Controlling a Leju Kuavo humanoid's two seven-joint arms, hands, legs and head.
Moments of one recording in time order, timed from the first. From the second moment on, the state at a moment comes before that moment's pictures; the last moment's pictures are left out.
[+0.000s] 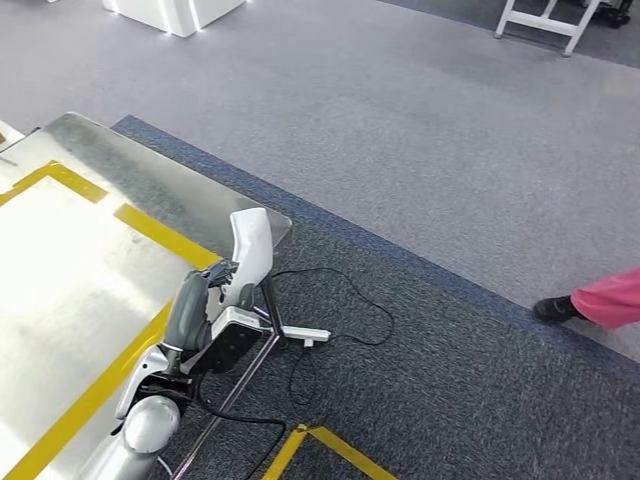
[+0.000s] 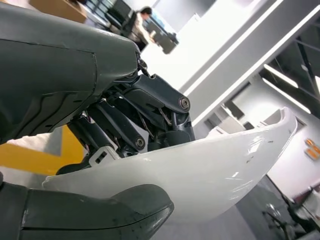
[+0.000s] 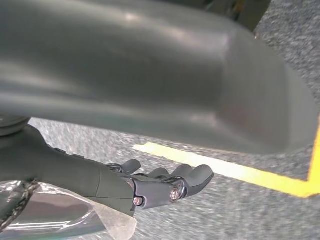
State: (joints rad) left arm -0.10 0.01 -0.46 -1.65 -0.61 0.21 -0.07; right arm -0.02 0.15 0.85 0.01 -1.22 -0.34 -0.42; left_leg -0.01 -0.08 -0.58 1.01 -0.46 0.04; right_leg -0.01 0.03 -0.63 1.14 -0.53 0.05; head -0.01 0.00
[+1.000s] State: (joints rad) left arm -0.10 -0.01 -0.45 -1.65 -0.67 0.23 -0.07; right arm -0.02 0.15 0.85 0.01 -1.21 -0.35 -0.43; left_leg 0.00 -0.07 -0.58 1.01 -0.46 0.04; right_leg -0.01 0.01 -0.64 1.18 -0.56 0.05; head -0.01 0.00
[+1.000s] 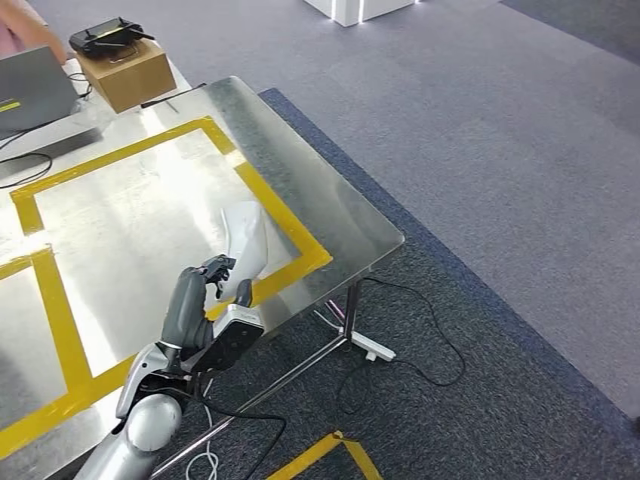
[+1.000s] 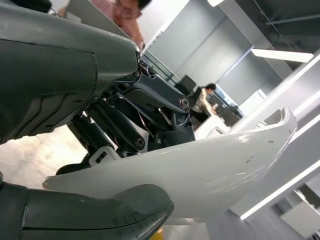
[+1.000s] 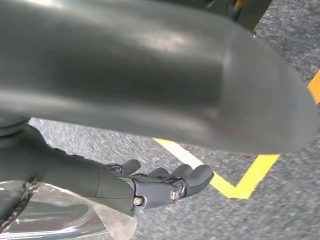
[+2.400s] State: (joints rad) left arm -0.10 -0.02 -0.41 -1.64 -0.72 0.25 -0.07; right arm -0.02 0.16 0.86 0.00 -1.20 -0.37 -0.42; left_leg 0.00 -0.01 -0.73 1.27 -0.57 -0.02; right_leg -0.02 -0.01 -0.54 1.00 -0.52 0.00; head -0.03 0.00
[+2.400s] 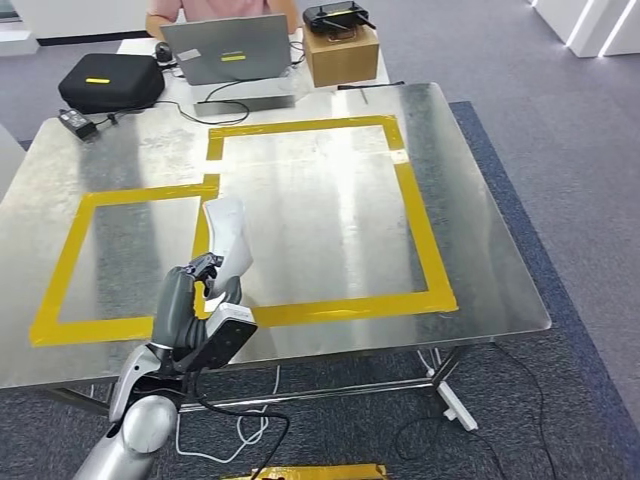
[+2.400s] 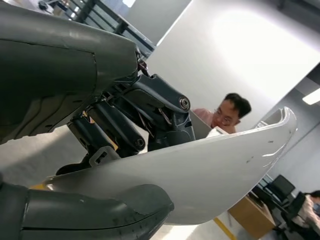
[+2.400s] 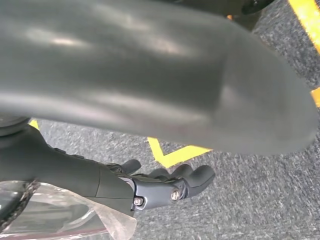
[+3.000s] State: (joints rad) left arm -0.09 -0.02 -0.41 -1.64 -0.74 0.25 -0.07; right arm -0.02 0.16 0.86 0.00 -1.21 -0.35 -0.44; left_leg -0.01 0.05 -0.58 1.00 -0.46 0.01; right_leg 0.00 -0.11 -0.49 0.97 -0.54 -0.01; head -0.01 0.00
